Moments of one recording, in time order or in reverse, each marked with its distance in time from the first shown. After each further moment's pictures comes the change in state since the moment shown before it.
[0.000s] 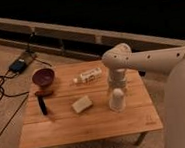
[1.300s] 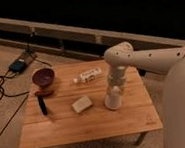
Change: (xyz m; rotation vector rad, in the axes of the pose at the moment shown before) arm -0.017 0.019 -0.010 -0.065 -0.001 -0.050
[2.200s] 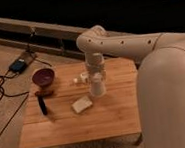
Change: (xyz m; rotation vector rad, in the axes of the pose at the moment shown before) arm -0.034 0.109 -0.069 0.055 -0.093 -0.293
